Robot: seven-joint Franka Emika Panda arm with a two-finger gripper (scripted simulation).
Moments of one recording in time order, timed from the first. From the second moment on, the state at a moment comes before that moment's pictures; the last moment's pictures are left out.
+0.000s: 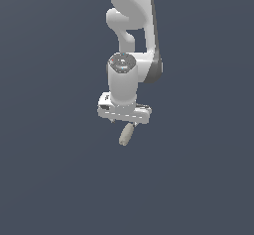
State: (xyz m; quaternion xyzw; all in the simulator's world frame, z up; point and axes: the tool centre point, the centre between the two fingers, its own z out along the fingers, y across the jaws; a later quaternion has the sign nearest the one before) arm 0.008 -0.013 0.135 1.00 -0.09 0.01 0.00
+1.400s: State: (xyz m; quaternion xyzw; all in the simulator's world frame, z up) arm 0.007 -0.001 0.059 0.98 -0.20 0.00 0.00
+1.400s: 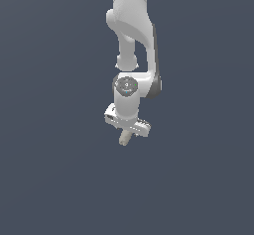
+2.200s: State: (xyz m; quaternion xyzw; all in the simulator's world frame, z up) arm 0.008 0.000 0.036 0.98 -0.20 0.00 0.00
